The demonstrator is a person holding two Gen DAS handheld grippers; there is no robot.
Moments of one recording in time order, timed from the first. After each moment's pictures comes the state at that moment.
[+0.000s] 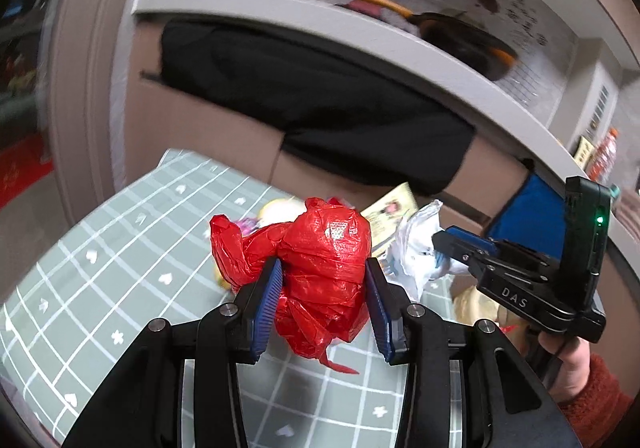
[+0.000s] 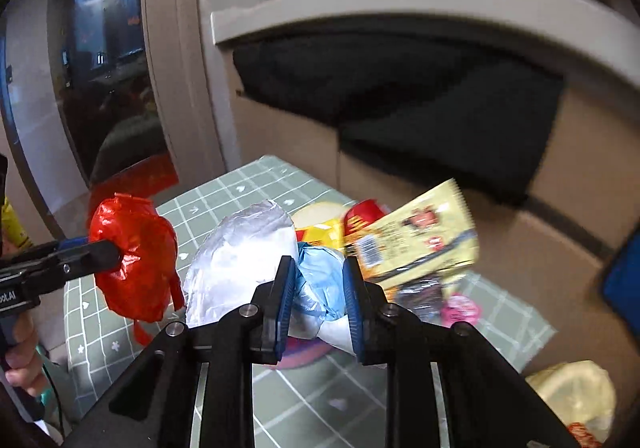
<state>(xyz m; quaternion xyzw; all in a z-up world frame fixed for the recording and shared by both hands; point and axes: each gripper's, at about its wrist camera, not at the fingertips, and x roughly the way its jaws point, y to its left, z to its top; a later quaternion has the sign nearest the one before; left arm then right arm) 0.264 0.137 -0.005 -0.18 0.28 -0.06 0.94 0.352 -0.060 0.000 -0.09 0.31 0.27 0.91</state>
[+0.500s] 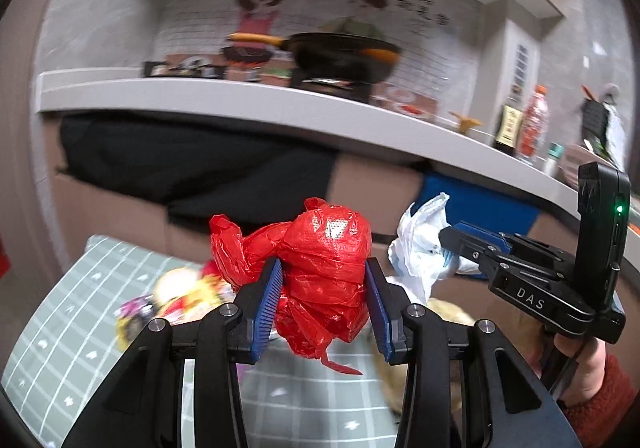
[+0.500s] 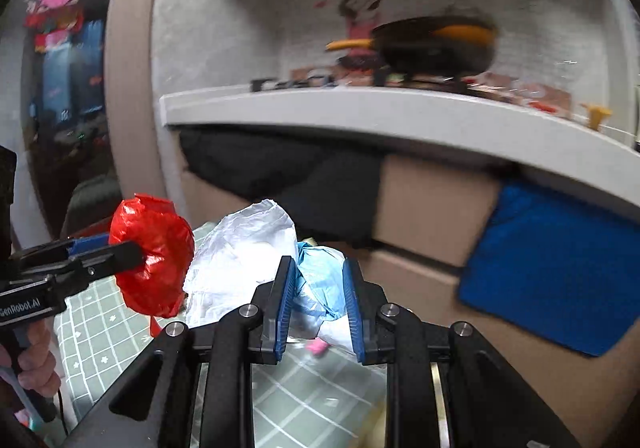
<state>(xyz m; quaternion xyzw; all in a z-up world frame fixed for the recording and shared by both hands) 0.272 -0.004 0.079 -0.09 0.21 -0.17 0.96 0.300 -0.194 0.084 -0.05 0.22 0.18 0.96</state>
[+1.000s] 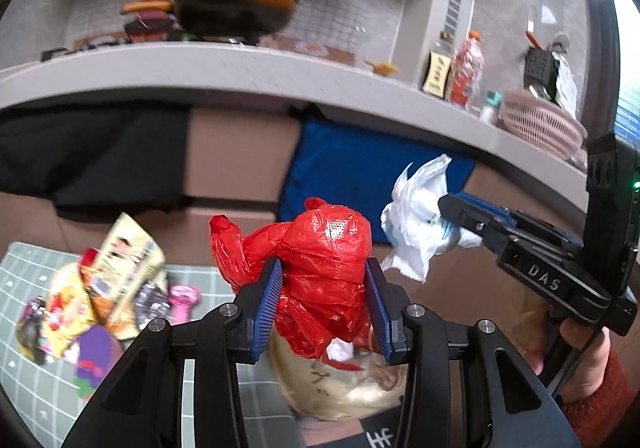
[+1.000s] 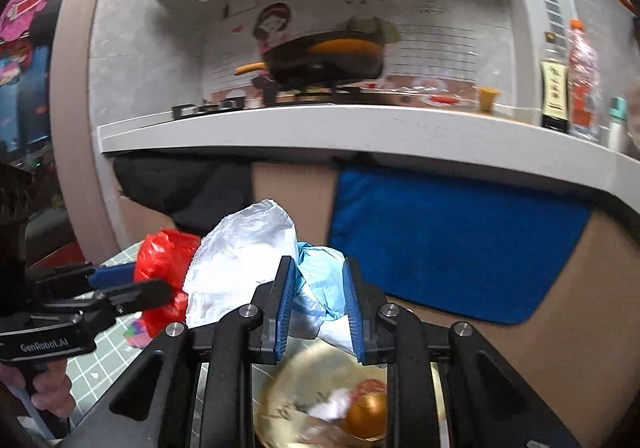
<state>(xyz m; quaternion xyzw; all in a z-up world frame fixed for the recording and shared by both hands) 0.294 -0.137 0.057 -0.06 0.26 -0.28 0.92 0.261 -0.315 0.086 -0.02 0.20 0.07 0.98</state>
